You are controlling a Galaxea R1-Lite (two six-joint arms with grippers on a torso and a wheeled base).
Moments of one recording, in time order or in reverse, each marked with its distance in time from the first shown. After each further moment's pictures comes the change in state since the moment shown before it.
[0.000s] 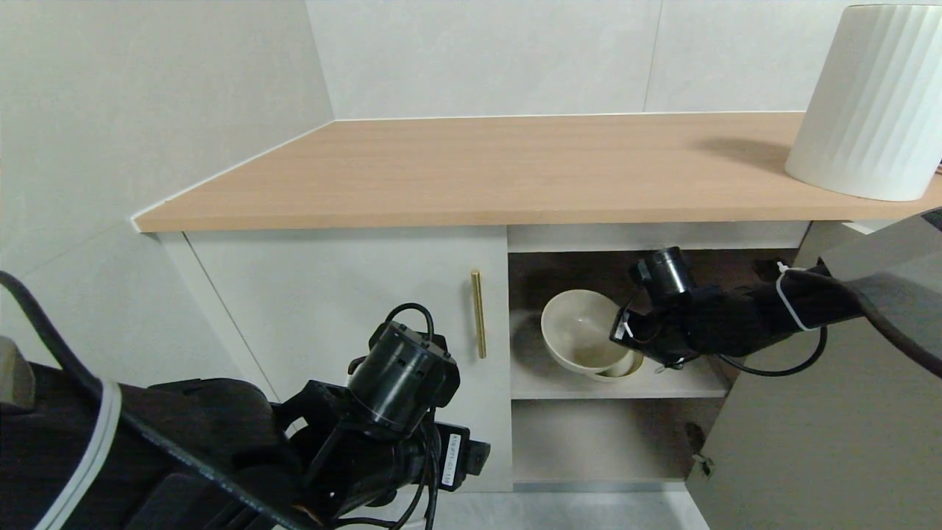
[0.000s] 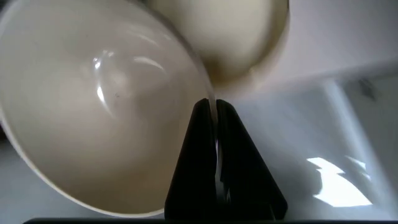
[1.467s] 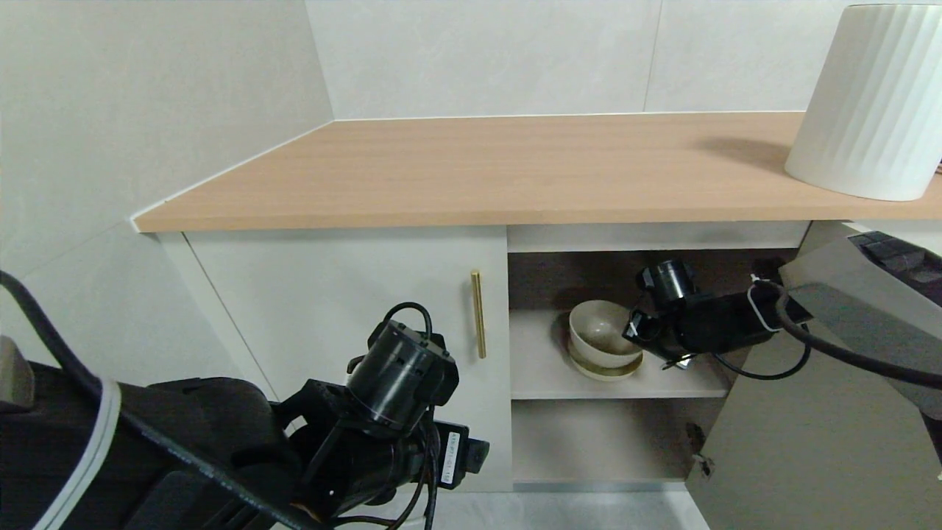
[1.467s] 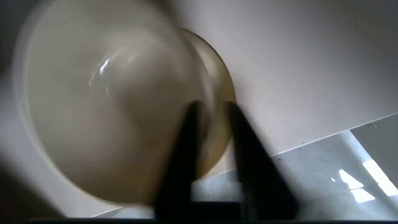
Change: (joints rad) left arm 0.000 0.000 -0.001 0.000 0.000 -0.006; right arm -0.092 0.166 -0.124 -0.023 -0.059 0.041
